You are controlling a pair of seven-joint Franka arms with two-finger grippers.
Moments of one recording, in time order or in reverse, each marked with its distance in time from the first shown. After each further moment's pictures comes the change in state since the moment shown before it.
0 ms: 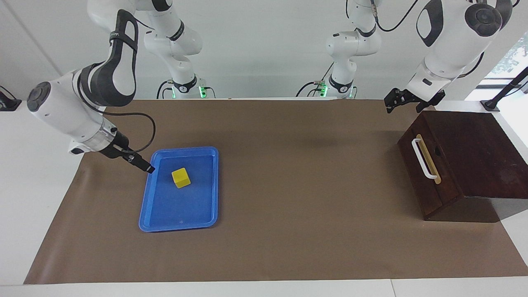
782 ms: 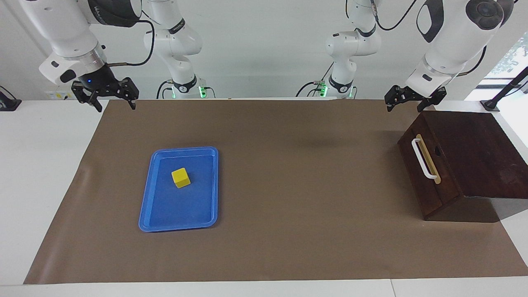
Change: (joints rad) left arm -0.004 0.000 -0.010 0.006 0.000 0.001 0.001; right arm 0.000 -0.202 0.069 -0.001 -0.238 -0.166 -0.381
